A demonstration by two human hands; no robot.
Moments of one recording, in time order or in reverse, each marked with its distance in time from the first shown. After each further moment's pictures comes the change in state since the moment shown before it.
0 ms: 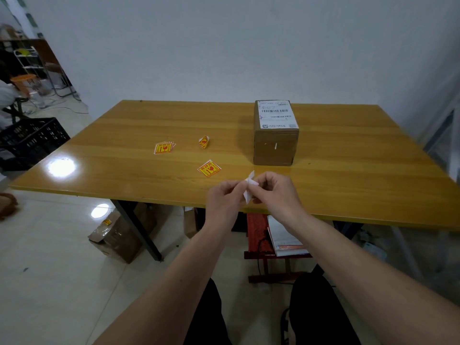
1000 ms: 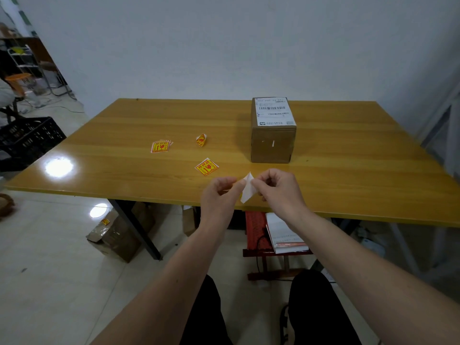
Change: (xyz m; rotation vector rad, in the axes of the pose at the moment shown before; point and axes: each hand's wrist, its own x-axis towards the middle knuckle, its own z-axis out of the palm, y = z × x) left_hand 0.000 -0.006 -0.003 0.029 0.072 0.002; right_hand 0.003 0.002 -0.007 -0.072 0.081 0.036
